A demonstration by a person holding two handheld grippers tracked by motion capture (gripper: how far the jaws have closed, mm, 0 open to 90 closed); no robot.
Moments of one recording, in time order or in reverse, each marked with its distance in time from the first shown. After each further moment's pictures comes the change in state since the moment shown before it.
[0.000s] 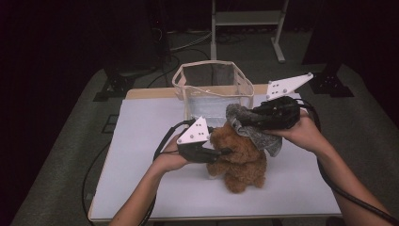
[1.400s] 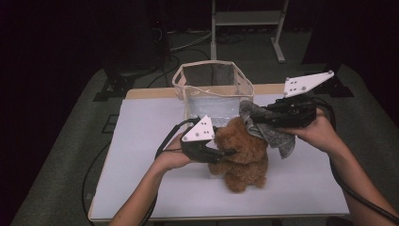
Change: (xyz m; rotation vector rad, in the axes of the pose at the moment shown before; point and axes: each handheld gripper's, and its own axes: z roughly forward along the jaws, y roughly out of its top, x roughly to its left) left arm 0.001 0.006 0.004 0.044 -0.019 0.002; right arm -0.006 -0.010 -0.030 -0.026 -0.038 0.027
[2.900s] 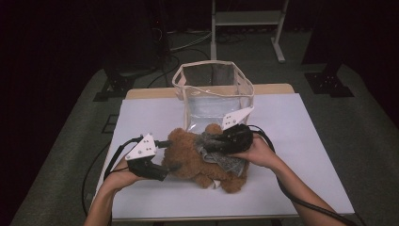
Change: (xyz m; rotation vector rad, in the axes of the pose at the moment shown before) left arm 0.002 -0.103 -0.103 0.130 0.156 -0.123; right arm 0.024 -0.045 0.153 0.106 0.187 0.005
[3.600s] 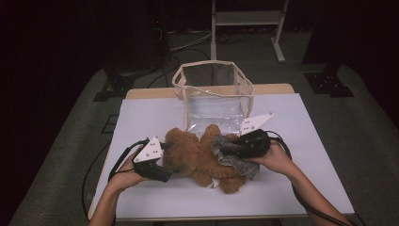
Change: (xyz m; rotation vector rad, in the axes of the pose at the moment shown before) left arm 0.003 -0.013 0.019 0.041 0.014 0.022; right arm 0.000 -0.036 -0.032 -0.002 -0.086 0.034
